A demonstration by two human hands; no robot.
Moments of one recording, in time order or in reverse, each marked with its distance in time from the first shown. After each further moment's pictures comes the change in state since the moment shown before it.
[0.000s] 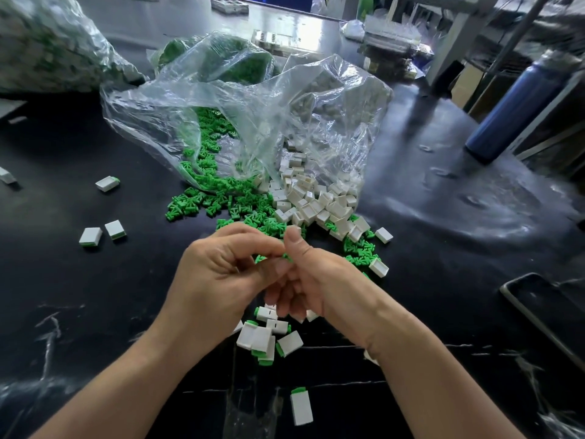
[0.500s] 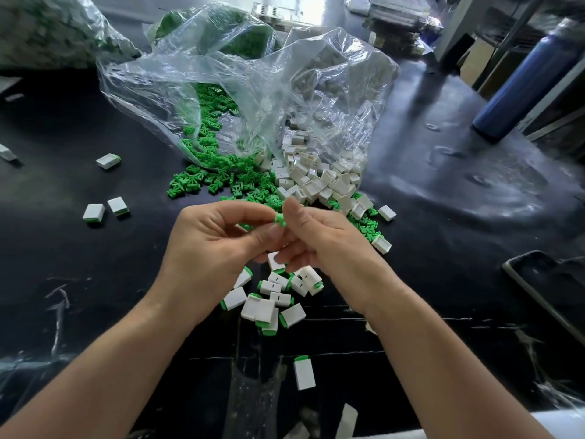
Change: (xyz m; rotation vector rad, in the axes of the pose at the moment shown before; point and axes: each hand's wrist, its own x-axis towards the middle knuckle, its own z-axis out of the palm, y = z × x) left_hand -0.001 0.005 0.000 -0.096 0.091 -0.153; right_hand 0.003 0.003 -0.002 -0.148 0.250 -0.111
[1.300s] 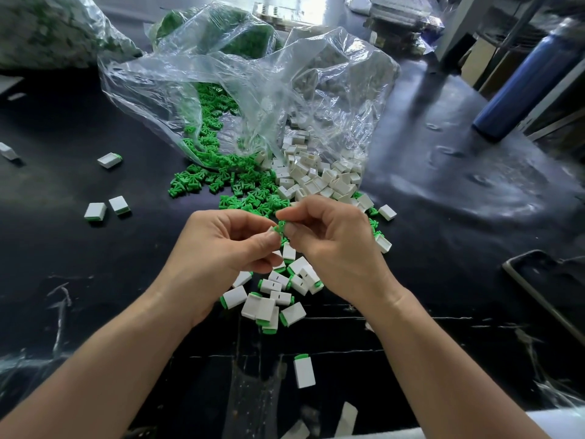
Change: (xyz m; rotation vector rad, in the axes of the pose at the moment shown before) left_hand 0.003 -0.003 -0.003 0.012 -0.080 -0.269; right_hand 0.002 0.006 0.001 -0.318 0.267 -0.326
